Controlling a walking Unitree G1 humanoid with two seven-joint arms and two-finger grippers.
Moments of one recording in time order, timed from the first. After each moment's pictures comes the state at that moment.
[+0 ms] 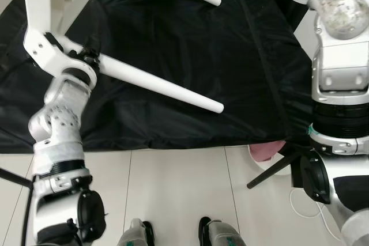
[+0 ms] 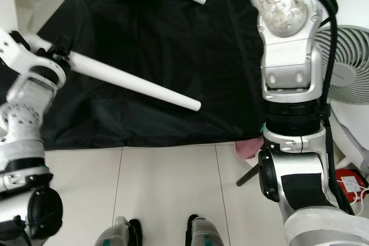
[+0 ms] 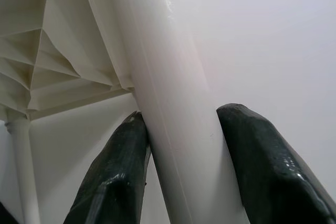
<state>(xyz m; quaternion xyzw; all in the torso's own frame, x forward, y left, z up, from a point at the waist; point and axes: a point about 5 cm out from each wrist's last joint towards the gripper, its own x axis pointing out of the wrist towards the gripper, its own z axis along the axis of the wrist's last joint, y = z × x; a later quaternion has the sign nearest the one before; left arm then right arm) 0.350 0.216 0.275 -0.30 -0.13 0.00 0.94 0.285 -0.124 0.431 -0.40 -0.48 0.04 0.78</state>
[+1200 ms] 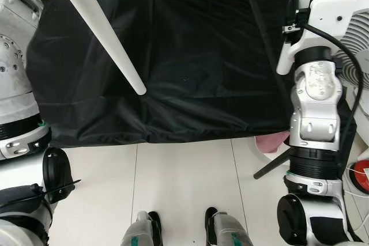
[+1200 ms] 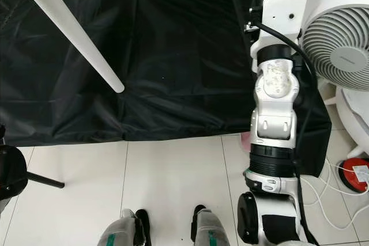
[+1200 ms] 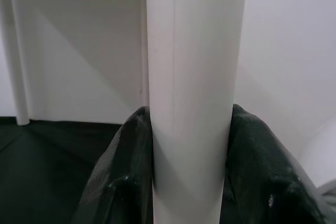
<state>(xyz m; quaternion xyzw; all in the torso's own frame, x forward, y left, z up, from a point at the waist) 0.308 0.202 0.411 -0.12 -0.29 -0.09 0.94 0.334 -0.174 0.302 -0.11 -0.28 -0.04 0.95</state>
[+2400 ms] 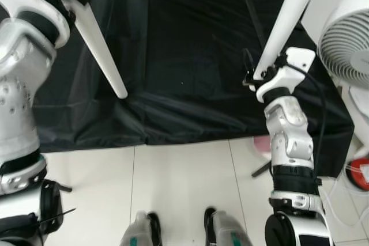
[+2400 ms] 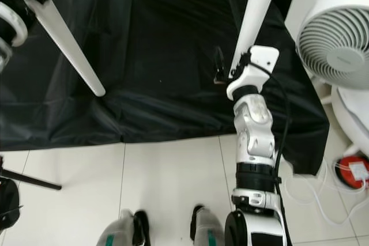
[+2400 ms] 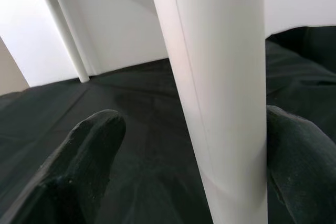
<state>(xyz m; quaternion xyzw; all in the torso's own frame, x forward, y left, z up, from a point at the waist) 0.295 0.201 0.338 -0.06 -0.18 -0.09 0.98 0.330 -0.172 0.236 0.05 -0.21 0.06 0.98</state>
